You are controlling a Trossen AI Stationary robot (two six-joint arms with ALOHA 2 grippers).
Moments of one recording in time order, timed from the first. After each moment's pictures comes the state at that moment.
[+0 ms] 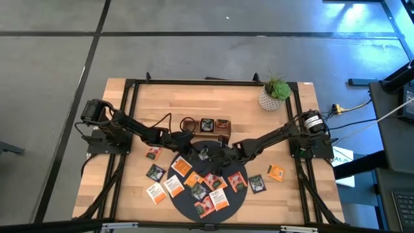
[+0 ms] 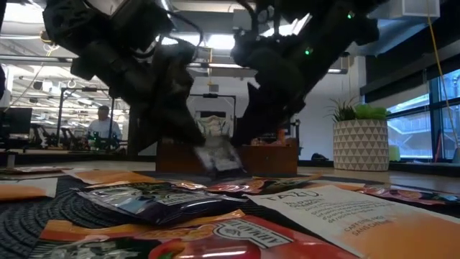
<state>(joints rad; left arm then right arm) -0.12 1.63 0.59 0.42 -0.04 -0.92 0.27 1.90 1.12 -0.11 0.31 0.36</state>
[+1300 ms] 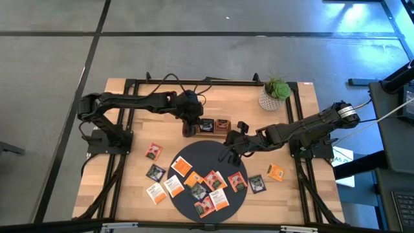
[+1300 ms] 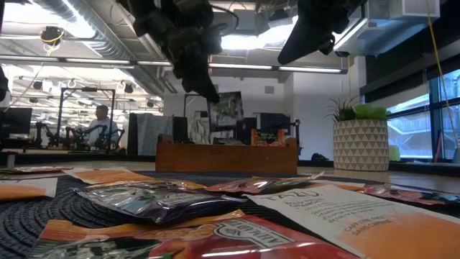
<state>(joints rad) 0.27 1.56 1.10 -0.40 0.19 0.07 0.28 1.49 1.12 -0.50 0.37 0.42</state>
